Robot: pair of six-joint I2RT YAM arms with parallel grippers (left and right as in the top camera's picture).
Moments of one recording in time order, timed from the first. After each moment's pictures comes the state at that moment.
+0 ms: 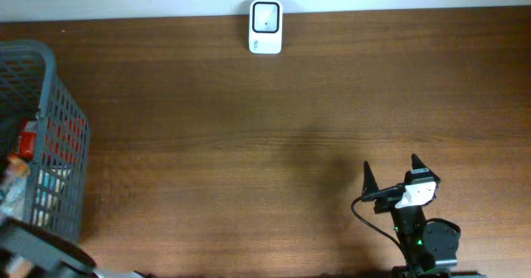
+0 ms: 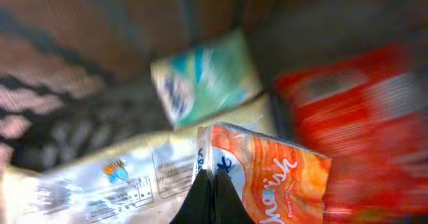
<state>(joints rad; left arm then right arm) 0.91 1.71 1.38 -0.70 -0.09 -0.28 0.02 0.01 0.01 -0.07 -0.09 -0.02</state>
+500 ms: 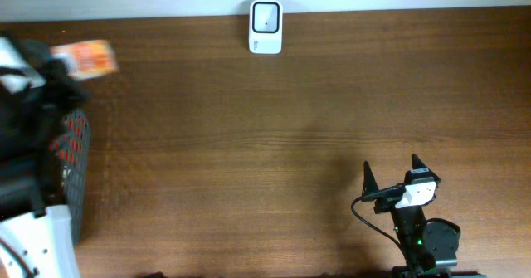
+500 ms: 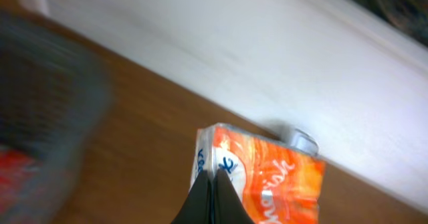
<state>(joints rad) 0.31 1.19 1.46 -0.70 0.22 -0.36 0.02 0.01 0.01 -0.07 -0.09 -0.02</state>
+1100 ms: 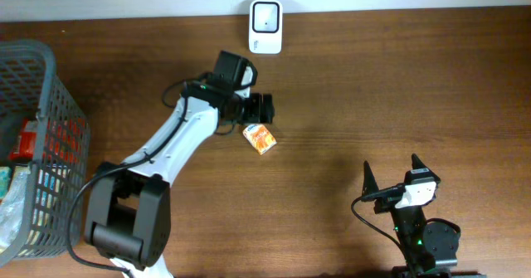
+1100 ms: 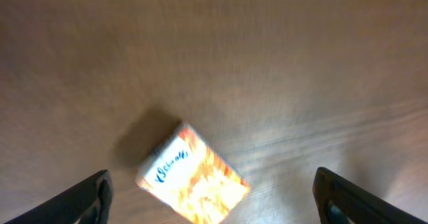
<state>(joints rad) -0.38 1.88 1.41 -0.63 0.22 -0.33 0.02 0.01 0.01 -0.07 -0.09 -0.02</state>
